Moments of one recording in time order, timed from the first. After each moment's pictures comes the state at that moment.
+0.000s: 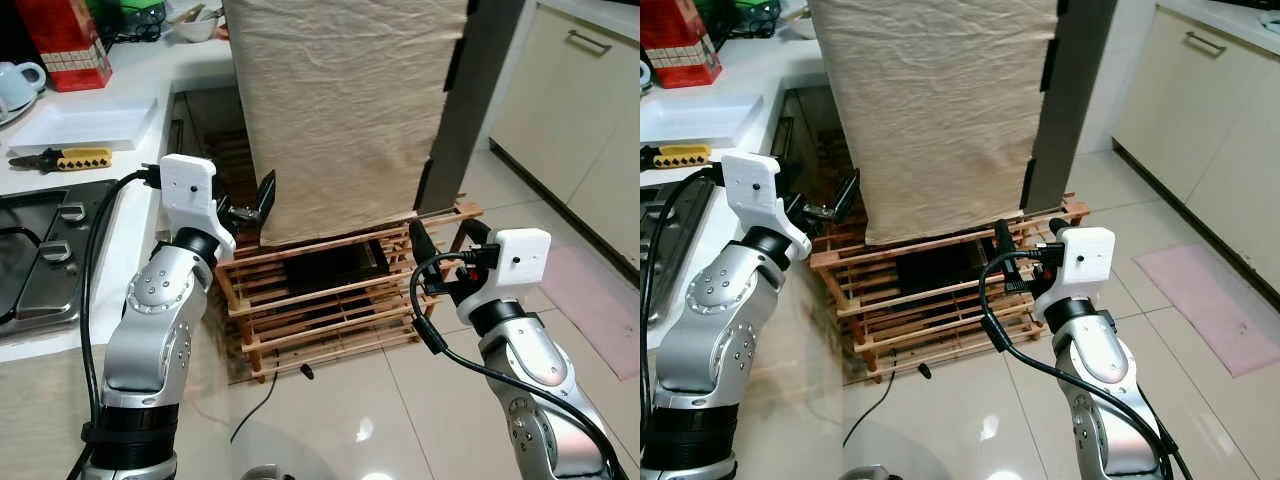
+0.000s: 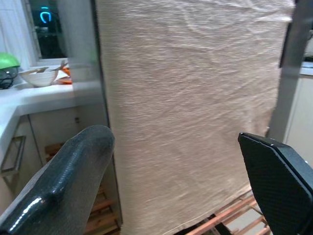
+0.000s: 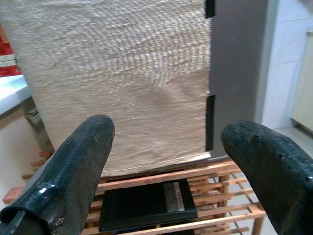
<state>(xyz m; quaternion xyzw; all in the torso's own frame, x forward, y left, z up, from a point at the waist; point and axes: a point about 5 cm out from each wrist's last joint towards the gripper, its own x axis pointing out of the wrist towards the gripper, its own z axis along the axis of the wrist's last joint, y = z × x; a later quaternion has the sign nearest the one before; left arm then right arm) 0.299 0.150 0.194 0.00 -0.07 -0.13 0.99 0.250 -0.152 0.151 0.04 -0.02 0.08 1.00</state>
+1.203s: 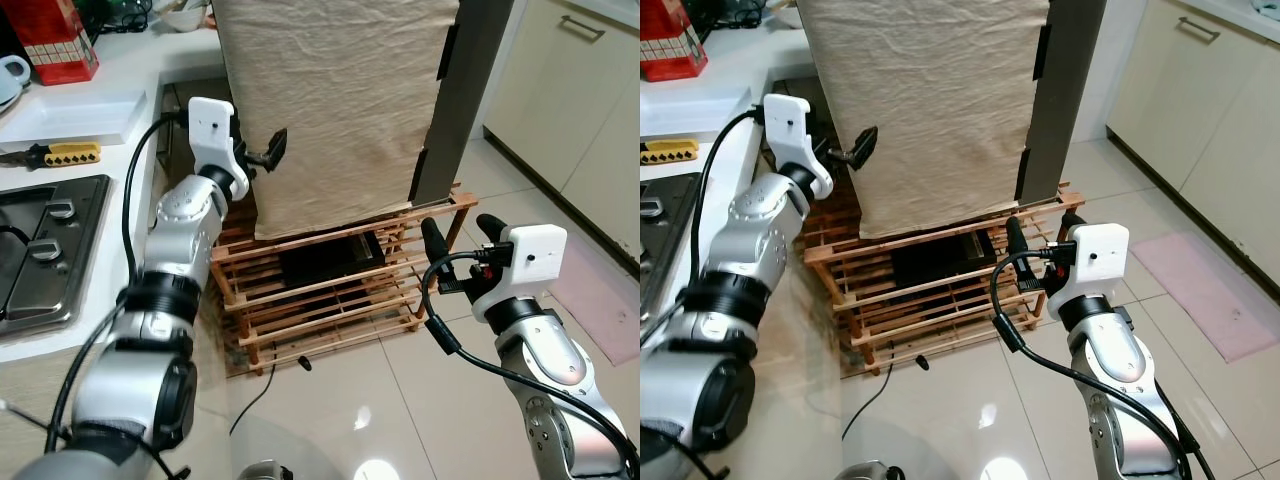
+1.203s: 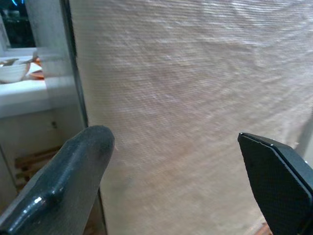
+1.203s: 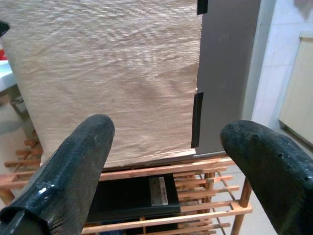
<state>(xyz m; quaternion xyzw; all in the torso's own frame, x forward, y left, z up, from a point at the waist) 0.402 0.160 0.214 0.00 -0.06 -0.15 0.99 0.245 -0.164 0.161 0.00 -0.03 0.09 1.00</state>
